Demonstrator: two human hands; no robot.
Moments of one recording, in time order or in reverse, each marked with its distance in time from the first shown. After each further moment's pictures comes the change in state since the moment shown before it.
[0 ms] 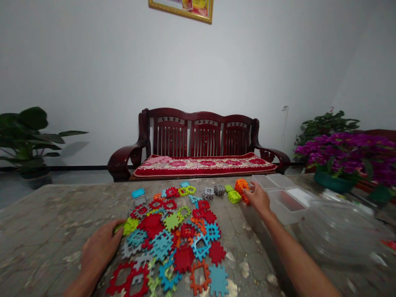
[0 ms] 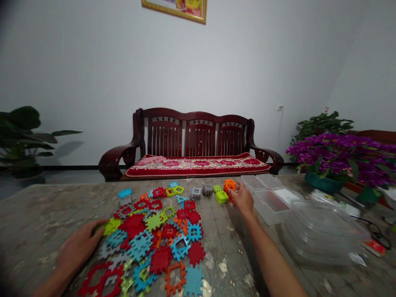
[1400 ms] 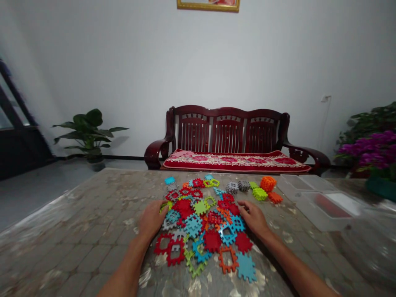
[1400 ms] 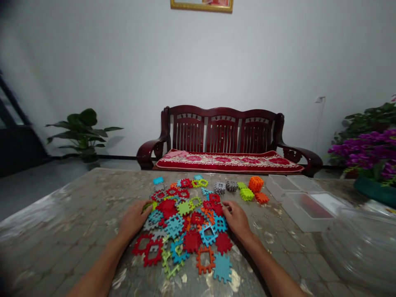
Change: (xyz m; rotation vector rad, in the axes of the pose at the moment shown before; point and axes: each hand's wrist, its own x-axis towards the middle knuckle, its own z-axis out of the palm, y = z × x) left_hand -0.016 0.022 -0.007 -0.055 -0.006 0.122; right_hand -0.107 -0.046 0.078 0.494 -0.280 -0.377
